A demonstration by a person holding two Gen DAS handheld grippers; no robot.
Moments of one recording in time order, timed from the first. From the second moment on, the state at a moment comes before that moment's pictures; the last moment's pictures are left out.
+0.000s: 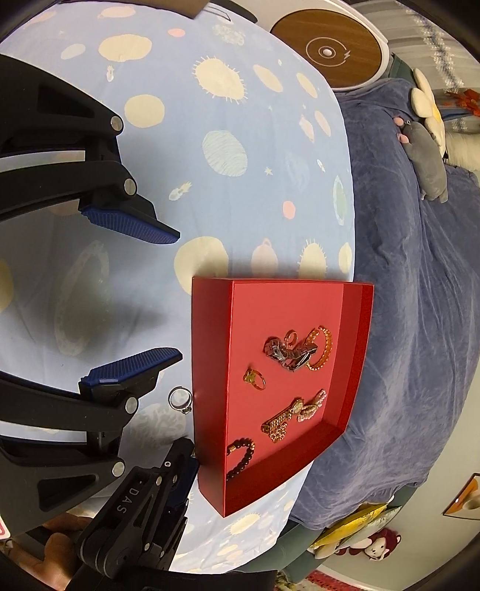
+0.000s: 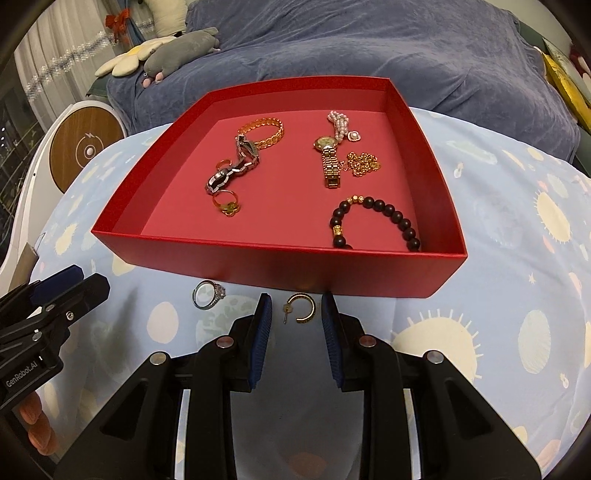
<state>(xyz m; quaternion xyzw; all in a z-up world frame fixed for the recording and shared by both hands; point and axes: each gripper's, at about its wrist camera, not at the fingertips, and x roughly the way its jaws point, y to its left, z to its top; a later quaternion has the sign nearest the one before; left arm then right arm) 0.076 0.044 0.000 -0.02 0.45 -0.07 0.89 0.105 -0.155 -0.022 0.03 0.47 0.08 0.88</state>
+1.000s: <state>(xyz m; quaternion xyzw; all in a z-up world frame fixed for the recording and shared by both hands) 0.097 -0.036 -0.029 0.03 0.45 -0.13 0.88 0.076 -0.183 -0.005 0.04 0.47 0.08 0.88</state>
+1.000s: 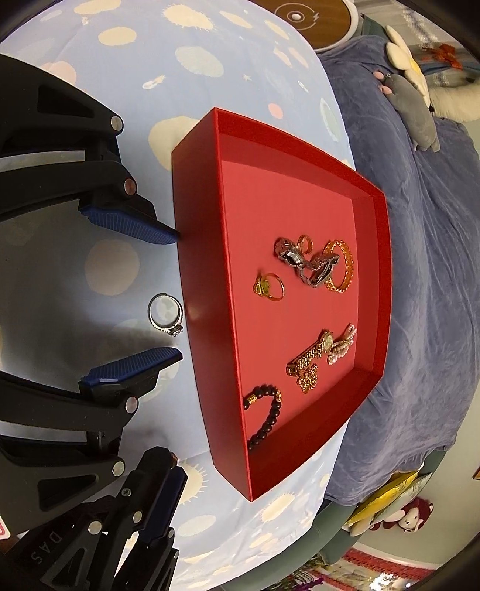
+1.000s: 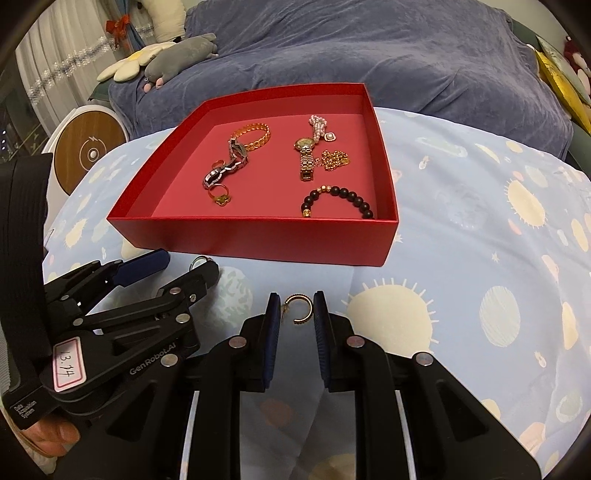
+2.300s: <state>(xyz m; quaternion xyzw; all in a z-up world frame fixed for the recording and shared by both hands) 0.075 0.014 0.032 -0.02 0.41 -0.12 0.91 0.082 -0.162 0.038 0.06 0.41 0.10 0.90</state>
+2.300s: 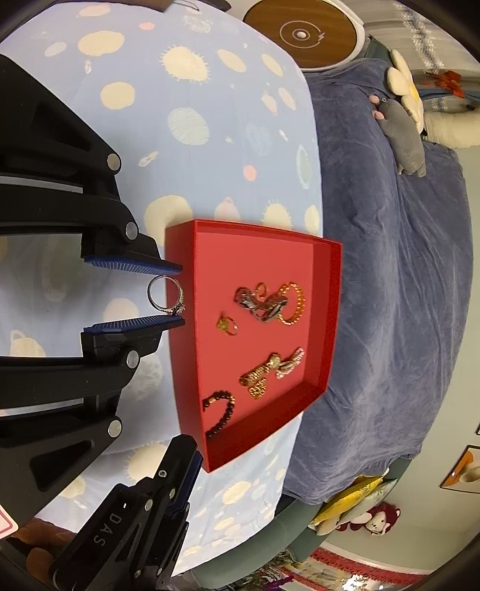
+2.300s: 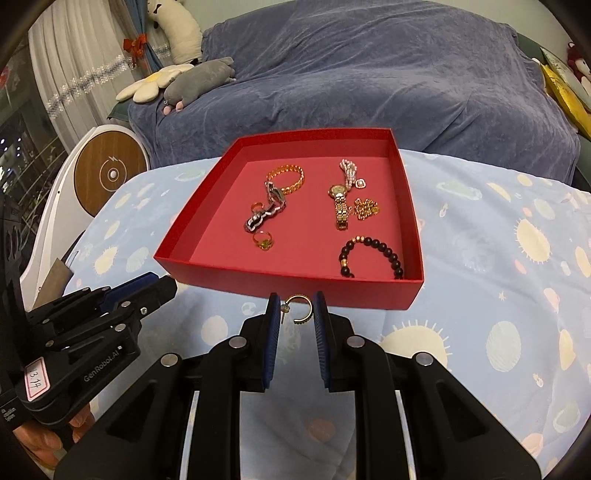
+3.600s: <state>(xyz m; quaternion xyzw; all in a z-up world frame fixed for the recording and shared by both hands) 0.173 -0.002 0.007 0.01 0.41 -0.07 0.91 0.169 -0.146 0.024 0.04 0.41 0.10 0.91</state>
